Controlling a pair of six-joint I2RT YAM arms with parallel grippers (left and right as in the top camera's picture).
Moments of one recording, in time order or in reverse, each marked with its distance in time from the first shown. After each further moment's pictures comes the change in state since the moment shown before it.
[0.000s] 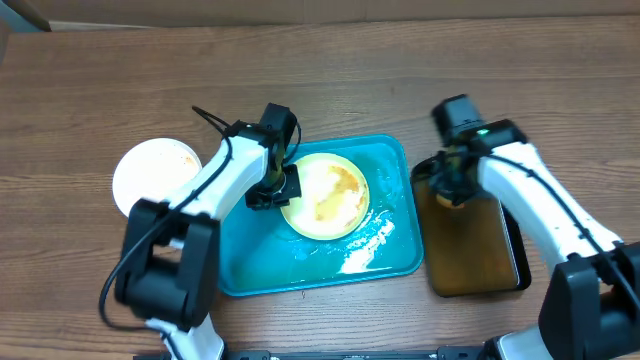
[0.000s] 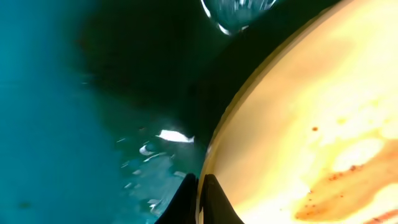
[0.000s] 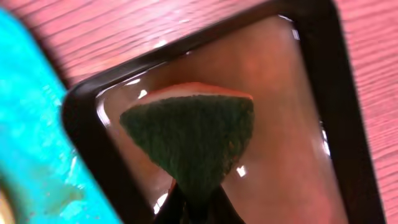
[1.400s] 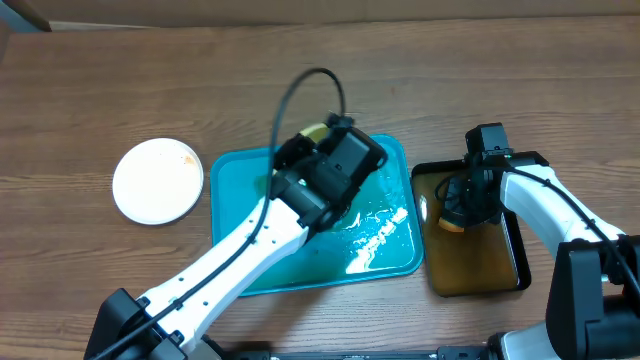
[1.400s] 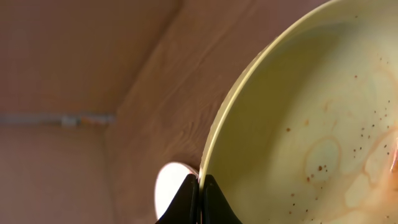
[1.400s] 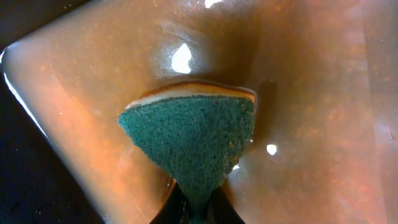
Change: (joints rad) left arm -0.438 -0.309 -0.003 0.207 -0.894 0.734; right arm -0.154 0.000 -0.261 0.240 -0.244 -0.180
